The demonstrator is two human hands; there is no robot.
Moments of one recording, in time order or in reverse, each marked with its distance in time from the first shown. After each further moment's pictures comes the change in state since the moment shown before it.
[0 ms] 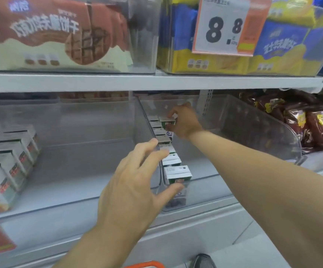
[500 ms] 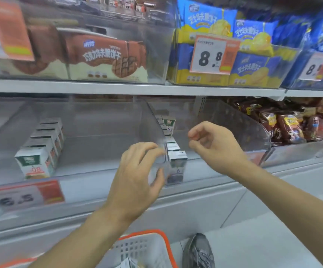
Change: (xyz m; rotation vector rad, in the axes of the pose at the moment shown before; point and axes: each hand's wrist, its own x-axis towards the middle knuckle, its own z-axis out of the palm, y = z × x) left_hand -0.035 0.003 -0.039 -0.091 0.074 0.150; right_hand -0.199 -0.056 -0.095 0.223 0.084 -0.126
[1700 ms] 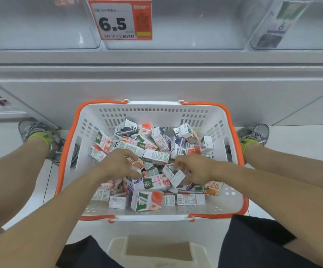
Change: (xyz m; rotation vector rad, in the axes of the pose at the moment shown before) left_hand -0.319 -0.059 -0.123 -0.213 -0.954 -1.354; right_hand -0.266 0.016 0.252 -0.180 -1.352 0.039
